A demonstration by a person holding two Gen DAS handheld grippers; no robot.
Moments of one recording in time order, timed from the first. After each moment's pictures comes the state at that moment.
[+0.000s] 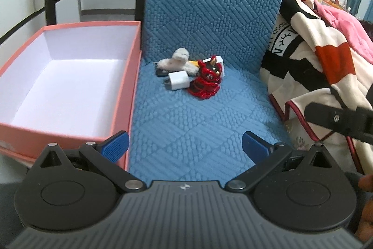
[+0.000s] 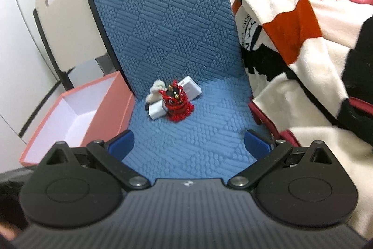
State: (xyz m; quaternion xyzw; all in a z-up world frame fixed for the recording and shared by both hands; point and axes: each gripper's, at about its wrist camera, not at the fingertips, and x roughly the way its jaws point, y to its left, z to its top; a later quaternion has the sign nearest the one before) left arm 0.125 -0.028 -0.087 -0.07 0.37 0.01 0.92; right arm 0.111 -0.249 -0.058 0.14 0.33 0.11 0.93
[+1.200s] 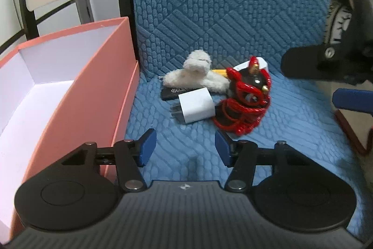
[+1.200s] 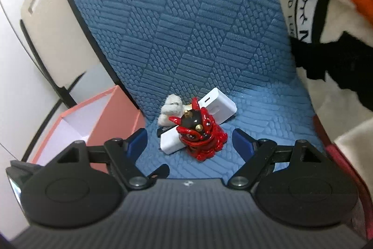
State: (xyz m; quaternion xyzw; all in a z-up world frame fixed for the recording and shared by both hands) left arm 0.280 -0.032 -0.184 -0.01 0.36 0.08 0.93; right arm 0.260 -0.203 -0.127 0.19 0.35 0.16 0.90
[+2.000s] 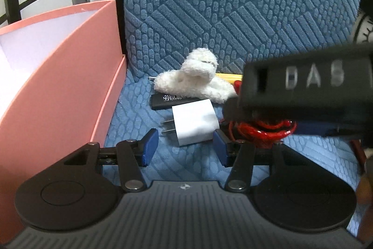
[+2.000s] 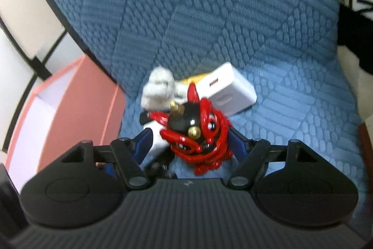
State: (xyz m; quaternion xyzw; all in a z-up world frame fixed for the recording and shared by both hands) left arm 0.336 -0.015 -0.208 -0.05 0.38 0.07 0.92; right arm 0.352 -0.154 -0.177 0.15 0.46 0.17 0.86
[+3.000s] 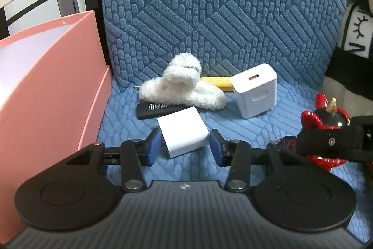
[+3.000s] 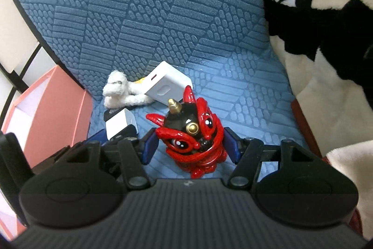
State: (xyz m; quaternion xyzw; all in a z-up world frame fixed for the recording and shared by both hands) left arm 0.330 -0.028 -0.204 -0.02 0.38 0.04 0.93; right arm 0.302 -0.214 -0.166 0.16 0.45 0.09 0.87
